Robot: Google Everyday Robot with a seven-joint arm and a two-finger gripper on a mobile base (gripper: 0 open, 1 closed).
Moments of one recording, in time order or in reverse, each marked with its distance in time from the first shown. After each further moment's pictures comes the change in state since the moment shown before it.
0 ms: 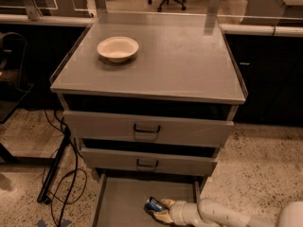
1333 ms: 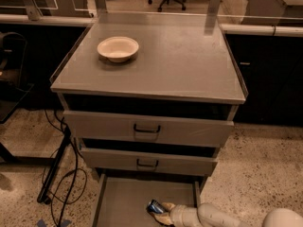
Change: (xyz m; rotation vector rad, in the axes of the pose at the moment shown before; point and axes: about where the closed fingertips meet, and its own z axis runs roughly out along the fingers) arm 0.055 -0.021 0.032 0.021 -0.020 0.100
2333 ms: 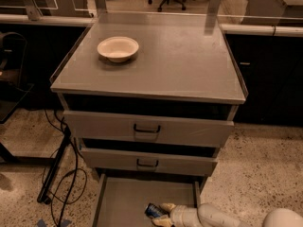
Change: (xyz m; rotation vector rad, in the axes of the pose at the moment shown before) arm 0.000 0.000 0.000 0.000 0.000 0.000
